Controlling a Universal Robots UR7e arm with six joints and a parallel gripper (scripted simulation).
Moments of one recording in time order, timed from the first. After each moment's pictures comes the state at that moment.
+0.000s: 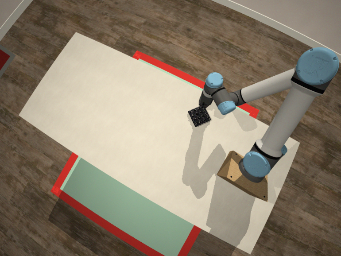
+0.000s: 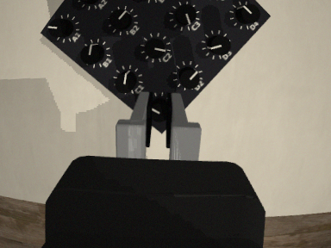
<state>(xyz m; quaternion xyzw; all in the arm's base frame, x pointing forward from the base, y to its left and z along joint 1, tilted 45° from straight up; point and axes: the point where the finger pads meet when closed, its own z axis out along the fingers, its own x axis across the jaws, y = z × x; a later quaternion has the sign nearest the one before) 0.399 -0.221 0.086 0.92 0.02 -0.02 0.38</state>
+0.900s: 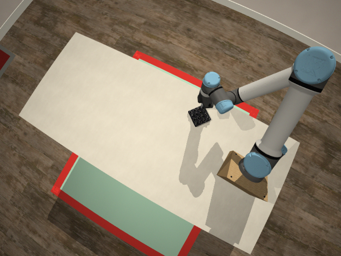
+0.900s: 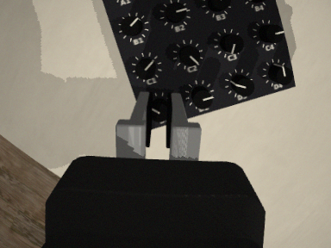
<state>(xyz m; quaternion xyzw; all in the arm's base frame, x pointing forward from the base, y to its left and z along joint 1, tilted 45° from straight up) 0.399 -0.221 0.086 0.89 0.27 -0.12 0.36</state>
